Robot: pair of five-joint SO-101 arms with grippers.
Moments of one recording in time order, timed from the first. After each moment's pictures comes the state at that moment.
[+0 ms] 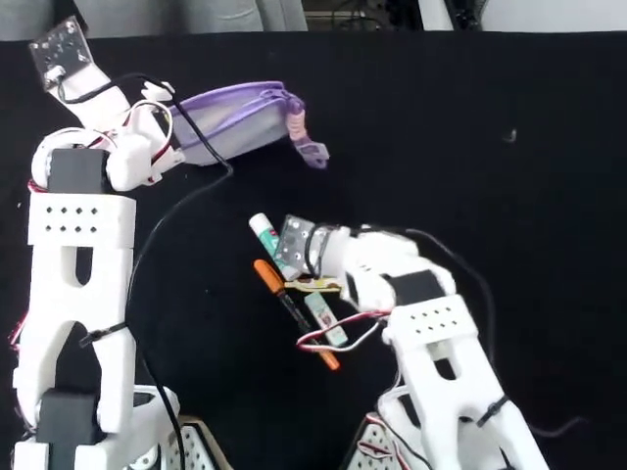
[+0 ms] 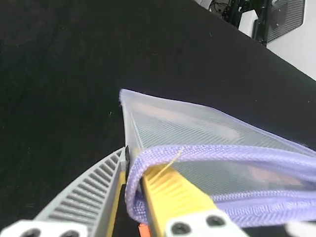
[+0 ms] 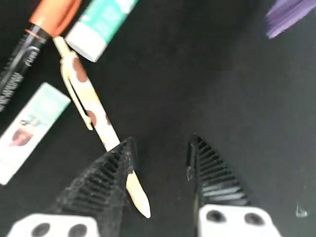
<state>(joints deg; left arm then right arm) -4.0 -20.5 1.8 71.3 28.5 -13.5 -43.5 65.5 44.1 61.7</state>
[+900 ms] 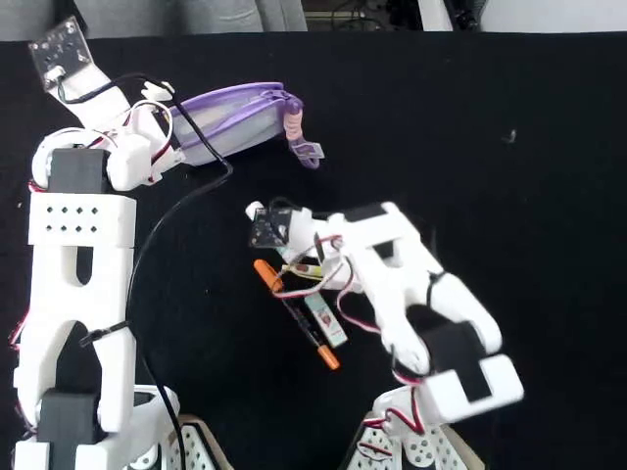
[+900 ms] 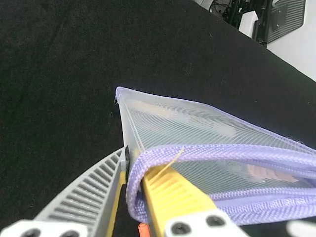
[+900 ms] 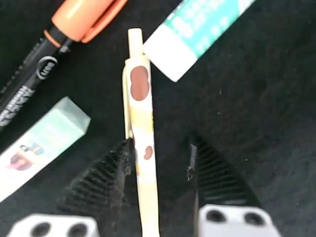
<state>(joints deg) -4.1 -20.5 1.8 71.2 28.8 -16.9 2.8 38.5 50.6 66.2</state>
